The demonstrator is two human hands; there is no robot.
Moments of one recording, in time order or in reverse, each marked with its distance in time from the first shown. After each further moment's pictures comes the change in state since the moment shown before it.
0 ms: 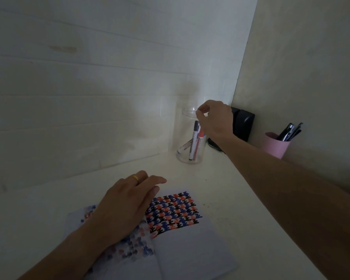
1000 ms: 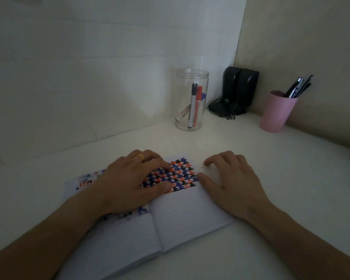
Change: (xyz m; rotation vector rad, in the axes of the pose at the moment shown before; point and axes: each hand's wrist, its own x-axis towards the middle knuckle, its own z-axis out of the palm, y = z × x) left_hand -0.005 0.009 0.007 0.034 -0.366 0.006; right_hand -0.223 0.041 -0.056 -0.238 -0.490 -0.006
